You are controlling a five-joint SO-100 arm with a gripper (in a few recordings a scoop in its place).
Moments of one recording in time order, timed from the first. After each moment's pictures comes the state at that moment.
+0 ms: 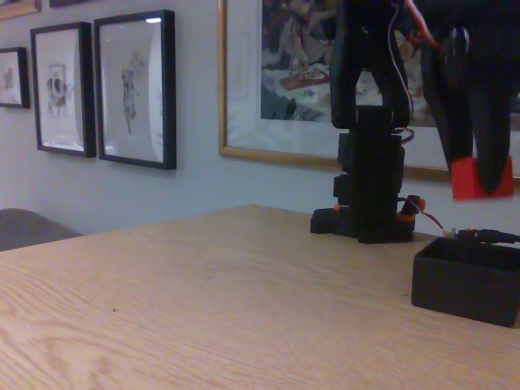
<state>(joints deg) 59.1 108.9 113.1 77.7 -9.5</state>
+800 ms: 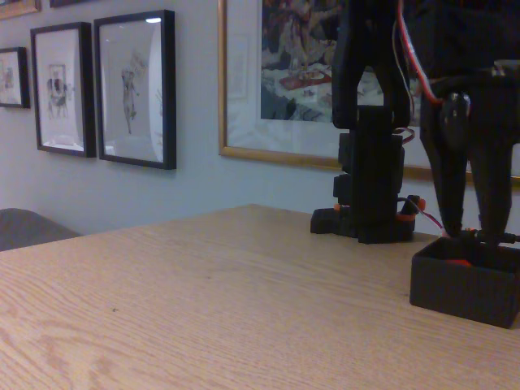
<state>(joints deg) 58.3 104.1 117.9 73.4 -8.4</state>
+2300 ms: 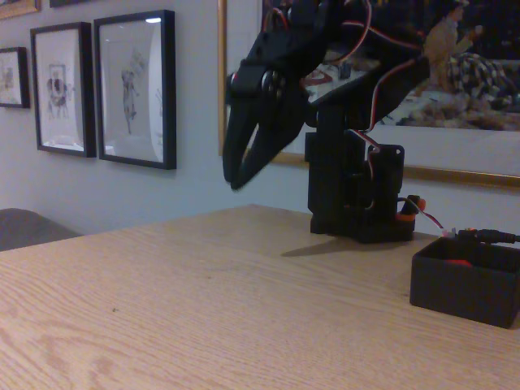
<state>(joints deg) -0.1 160.5 155.4 63.4 0.3</state>
